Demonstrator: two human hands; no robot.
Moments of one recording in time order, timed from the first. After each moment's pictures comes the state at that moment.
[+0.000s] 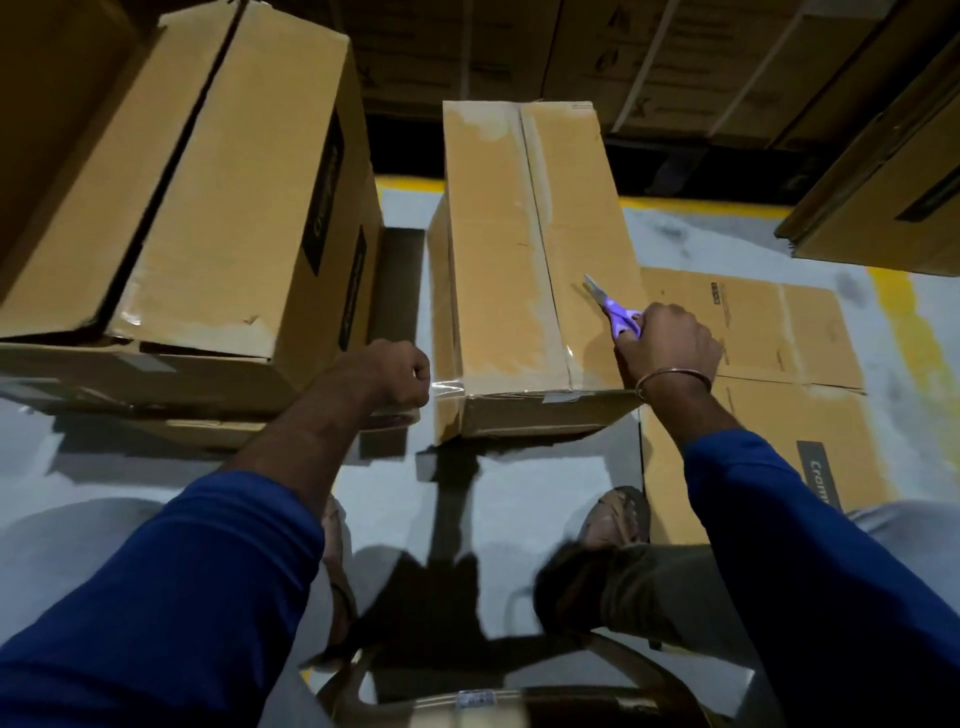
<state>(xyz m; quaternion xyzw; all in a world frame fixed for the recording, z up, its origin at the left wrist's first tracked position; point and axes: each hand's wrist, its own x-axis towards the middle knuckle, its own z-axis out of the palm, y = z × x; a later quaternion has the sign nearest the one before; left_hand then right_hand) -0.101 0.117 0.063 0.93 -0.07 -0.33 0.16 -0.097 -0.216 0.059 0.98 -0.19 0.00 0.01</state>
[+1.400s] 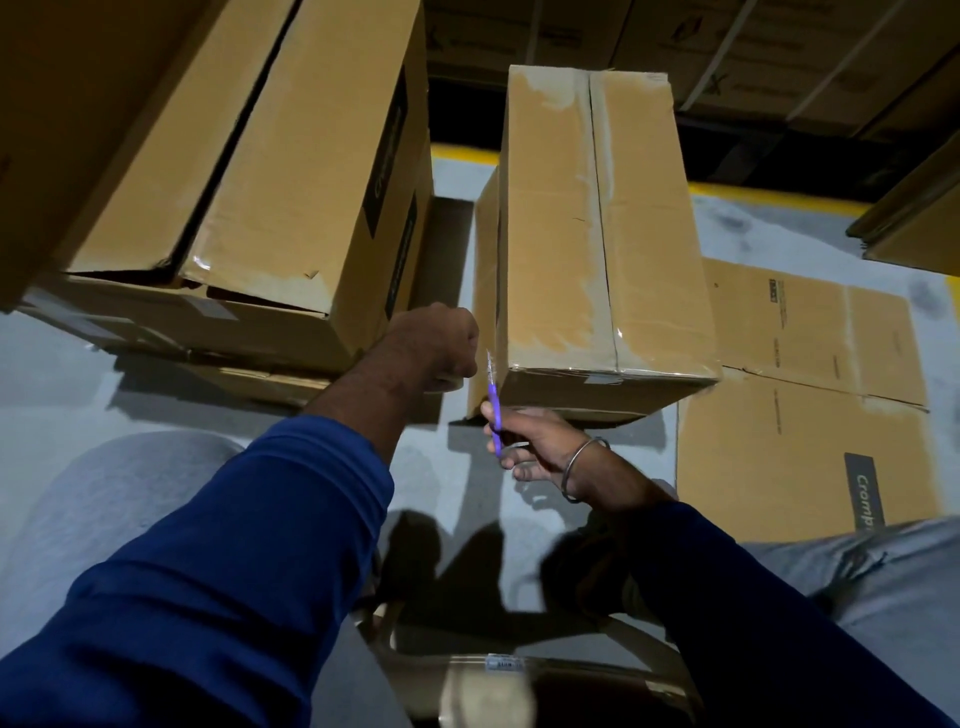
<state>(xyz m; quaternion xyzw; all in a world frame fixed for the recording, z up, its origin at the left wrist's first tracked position) -0.113 0.109 0.070 0.95 -0.07 -0.29 0.13 -0.201 -0.070 0.022 0.61 -0.20 -0.44 -0.63</state>
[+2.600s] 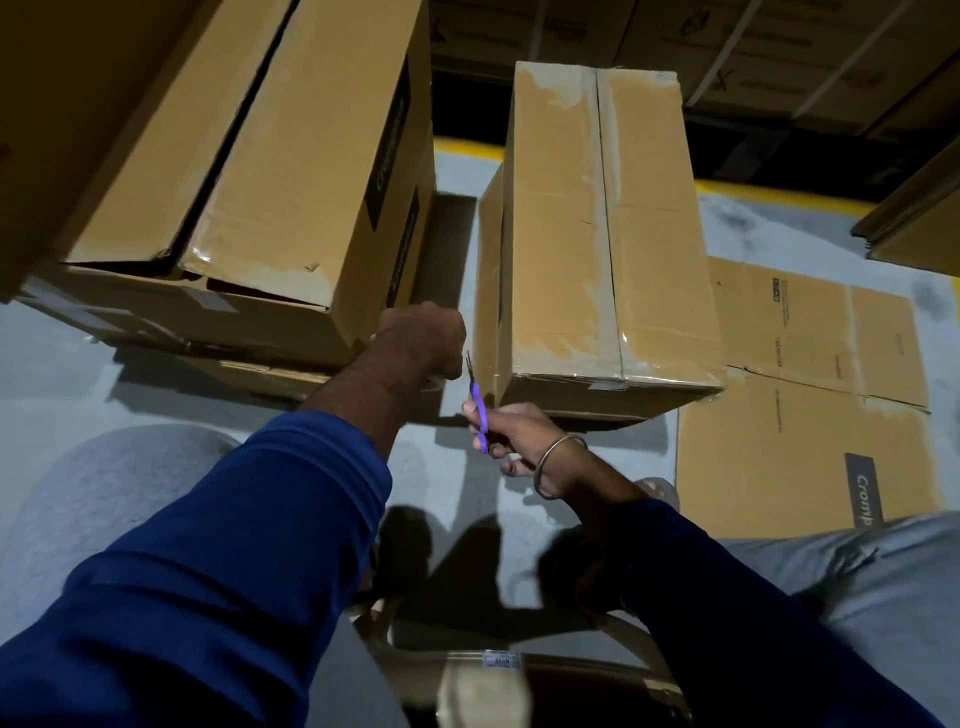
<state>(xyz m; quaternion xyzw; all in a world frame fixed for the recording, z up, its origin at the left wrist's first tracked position) -0.119 0.114 0.083 0.95 -0.06 -0.31 0.05 -0.202 -0.049 0.010 0.63 -0.20 -0.41 -0.62</state>
